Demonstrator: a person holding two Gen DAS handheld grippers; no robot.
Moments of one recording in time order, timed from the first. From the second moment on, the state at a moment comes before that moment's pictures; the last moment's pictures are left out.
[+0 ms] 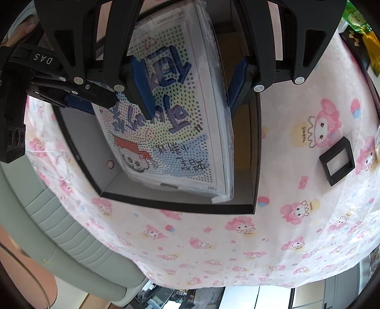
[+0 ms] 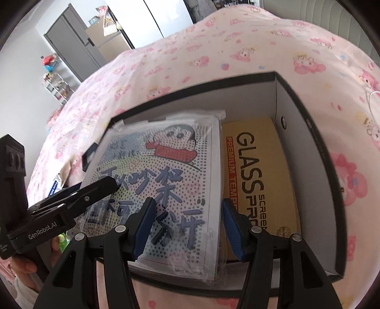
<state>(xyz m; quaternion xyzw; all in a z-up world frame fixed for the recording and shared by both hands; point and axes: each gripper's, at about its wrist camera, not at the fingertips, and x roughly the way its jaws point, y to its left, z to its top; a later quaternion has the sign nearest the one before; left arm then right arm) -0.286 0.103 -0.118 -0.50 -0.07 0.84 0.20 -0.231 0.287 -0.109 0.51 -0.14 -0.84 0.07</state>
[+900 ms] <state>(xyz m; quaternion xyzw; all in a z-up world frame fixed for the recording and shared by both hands) -0.266 0.131 -0.095 -0.48 0.06 0.86 0.19 -0.228 0.282 -0.116 0.52 -0.12 -0.84 0.07</state>
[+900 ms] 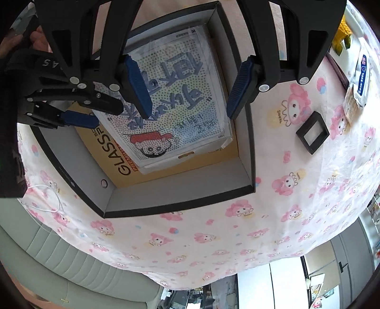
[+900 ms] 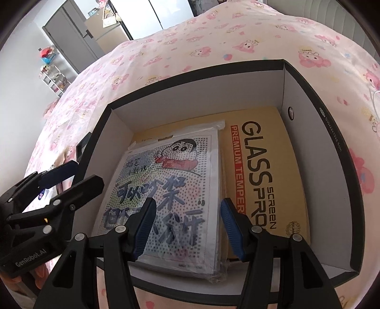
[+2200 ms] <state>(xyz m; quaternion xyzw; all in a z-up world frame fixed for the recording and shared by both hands) -0.260 0.152 -0.118 -0.60 0.12 0.75 0.25 -0.219 0.294 -0.123 0.63 -0.07 -0.76 0.14</state>
